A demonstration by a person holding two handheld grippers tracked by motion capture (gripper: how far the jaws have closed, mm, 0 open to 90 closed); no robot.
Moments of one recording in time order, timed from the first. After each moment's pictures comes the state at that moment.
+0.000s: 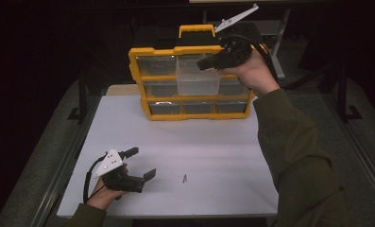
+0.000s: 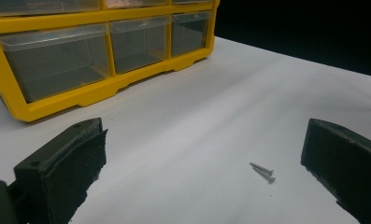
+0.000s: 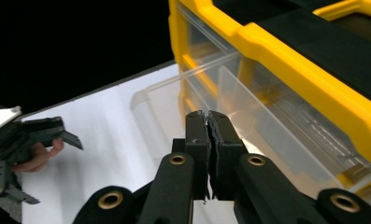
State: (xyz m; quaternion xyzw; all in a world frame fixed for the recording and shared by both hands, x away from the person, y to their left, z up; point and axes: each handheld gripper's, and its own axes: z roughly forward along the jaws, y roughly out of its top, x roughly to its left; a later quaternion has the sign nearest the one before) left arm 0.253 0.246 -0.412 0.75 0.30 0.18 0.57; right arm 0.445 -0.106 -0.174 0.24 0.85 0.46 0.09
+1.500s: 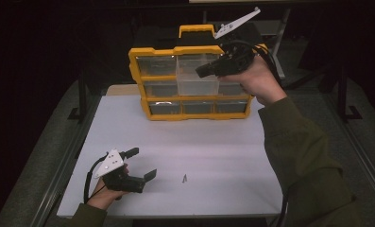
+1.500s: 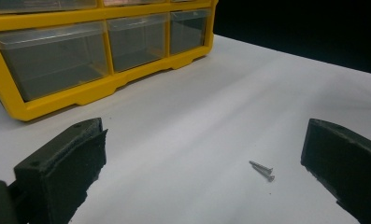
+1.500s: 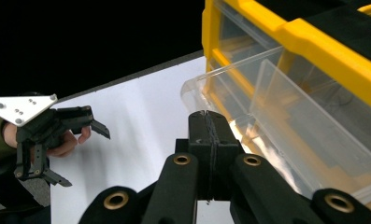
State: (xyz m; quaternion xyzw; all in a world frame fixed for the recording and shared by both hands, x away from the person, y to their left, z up) left arm 0.252 0.245 -0.413 0.75 0.30 0.18 0.56; right arm 0.412 -0.104 -0.168 0.22 0.86 0.46 0.07
